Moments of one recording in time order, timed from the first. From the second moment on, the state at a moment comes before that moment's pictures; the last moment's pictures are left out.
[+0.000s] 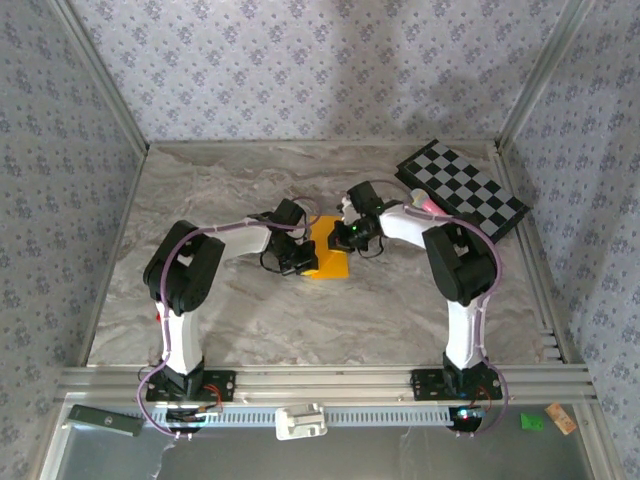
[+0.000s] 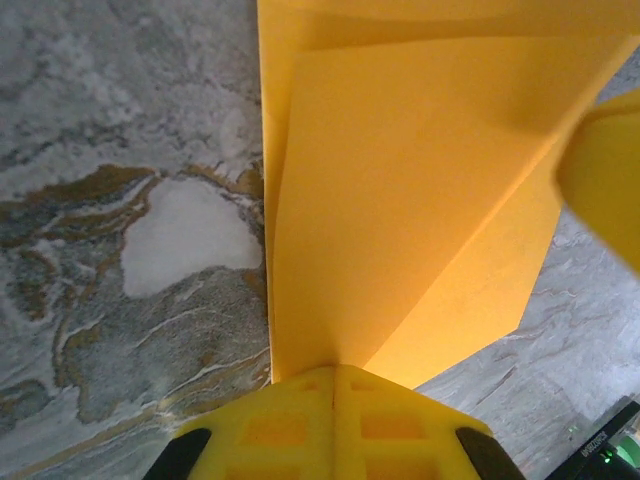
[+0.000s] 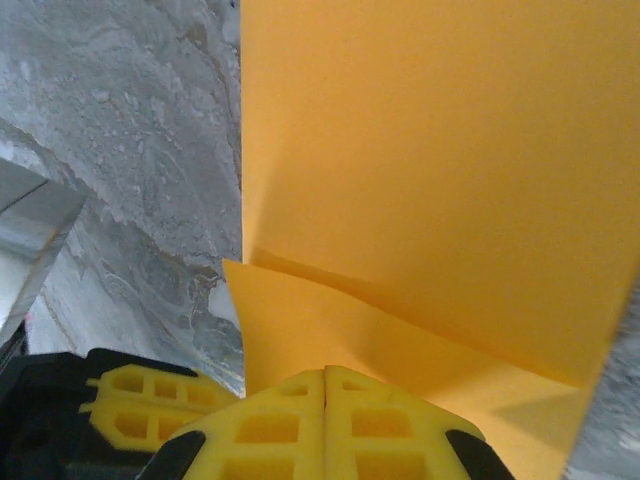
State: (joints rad) left arm -0.60 1.93 1.17 -0.46 0.49 -0.72; right arm 0.49 2.00 1.28 -0.39 -0.52 0.51
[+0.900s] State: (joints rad) left arm -0.60 2.05 1.29 -0.38 0.54 -0.73; right arm 0.45 2.05 1.29 -0.39 -0.54 0.50
